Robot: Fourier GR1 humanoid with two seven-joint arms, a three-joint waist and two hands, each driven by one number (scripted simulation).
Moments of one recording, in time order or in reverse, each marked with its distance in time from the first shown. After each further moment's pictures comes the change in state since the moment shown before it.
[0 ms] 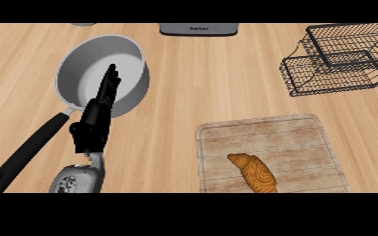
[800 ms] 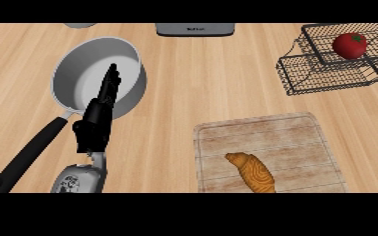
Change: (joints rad) left arm -0.004 -0.007 -0.009 -0.002 -0.011 0.024 0.020; right arm -0.041 -0.096 -0.344 0.151 -0.228 -0.150 0.044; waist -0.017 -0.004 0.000
